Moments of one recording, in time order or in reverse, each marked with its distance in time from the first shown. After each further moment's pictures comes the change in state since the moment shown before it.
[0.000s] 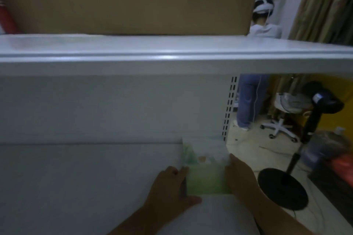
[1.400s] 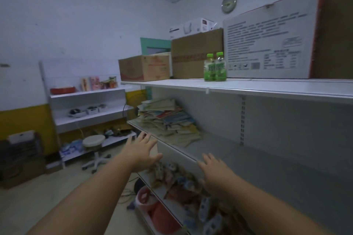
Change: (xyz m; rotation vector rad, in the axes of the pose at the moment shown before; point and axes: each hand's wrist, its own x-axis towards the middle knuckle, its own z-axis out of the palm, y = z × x) left_hand -0.572 -0.429 -0.344 0.385 0.087 -0.981; right_hand -0.415 -0.504 0.365 -0.655 -0.428 -1.391
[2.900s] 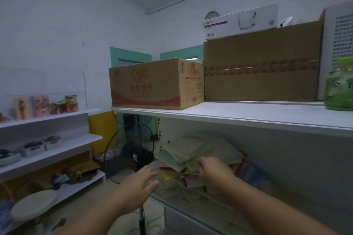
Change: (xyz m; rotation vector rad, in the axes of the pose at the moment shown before) left_hand 0.461 -0.402 0.069 -0.471 -0.034 0.308; right_hand 0.565 -0.156 -0.077 0.198 0.241 0.394
